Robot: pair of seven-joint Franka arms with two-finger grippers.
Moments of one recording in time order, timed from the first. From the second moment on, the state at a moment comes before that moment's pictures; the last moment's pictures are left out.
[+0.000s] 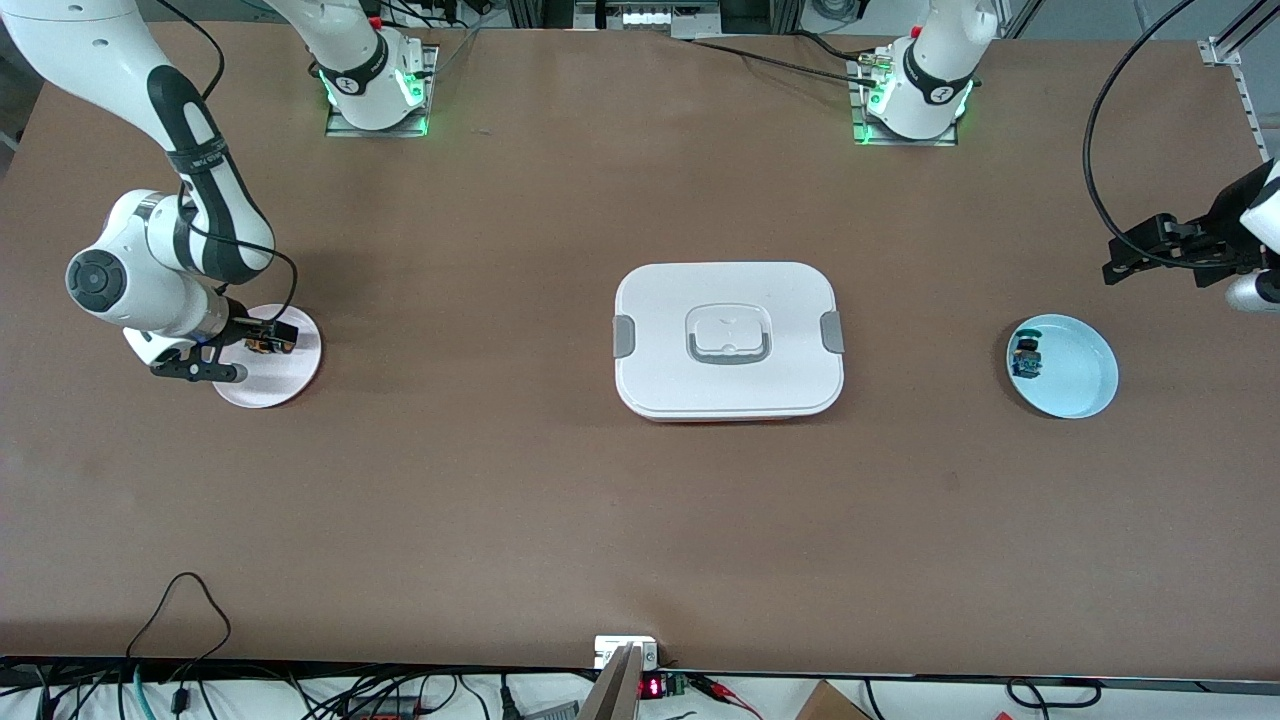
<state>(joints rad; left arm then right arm) -0.01 0.11 0.04 -1.45 -0.02 1.53 0.03 -0.03 0.40 -0.16 -2.20 -0.02 2.46 -0.09</state>
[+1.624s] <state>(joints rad) -0.01 0.11 0.04 -1.45 -0.02 1.52 0.03 -0.06 0.43 -0.15 -2.21 0.11 2.50 -0.15</state>
